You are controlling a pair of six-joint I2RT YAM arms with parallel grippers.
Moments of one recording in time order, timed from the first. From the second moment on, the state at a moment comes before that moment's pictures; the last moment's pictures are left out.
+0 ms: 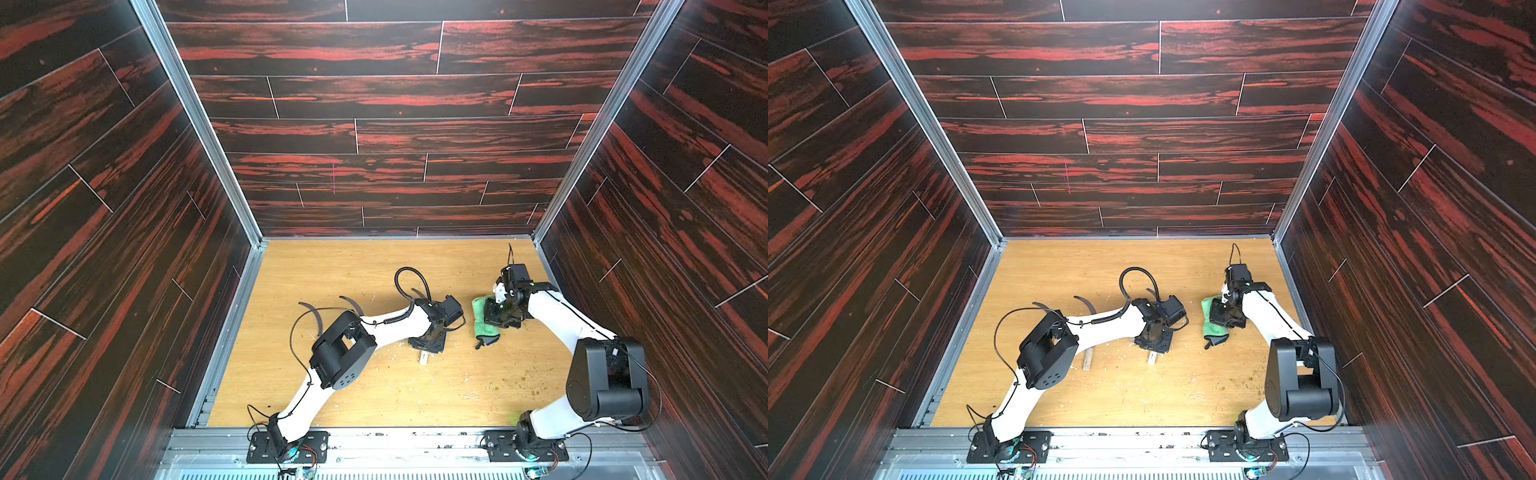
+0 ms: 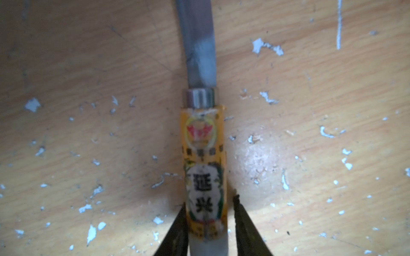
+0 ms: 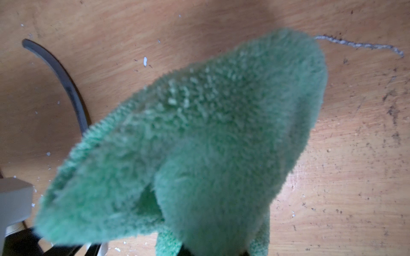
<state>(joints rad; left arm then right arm) -0.96 2.24 1.74 -0.88 -0.02 -0.69 0.10 1.55 1.06 -0.79 -0.15 0.28</state>
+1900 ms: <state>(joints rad) -0.96 1.32 0.90 -0.90 -0.40 -0.96 0.12 1.78 1.15 -0.81 -0.14 0.29</state>
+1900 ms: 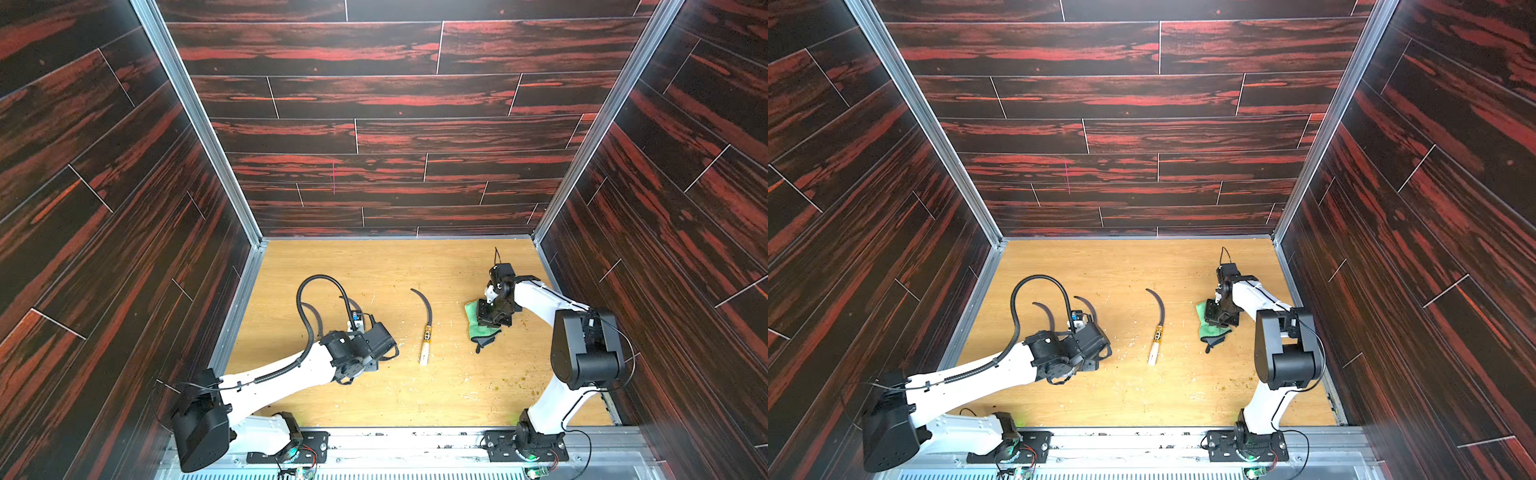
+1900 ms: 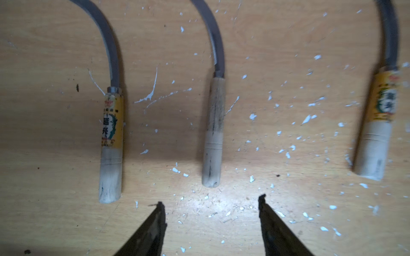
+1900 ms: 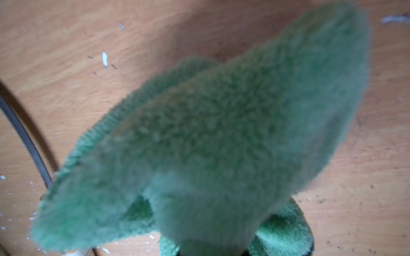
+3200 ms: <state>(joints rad) -0.86 1.55 0.76 -0.58 -0.27 -0.91 0.17 1.78 1.18 -0.84 -0.12 0.29</state>
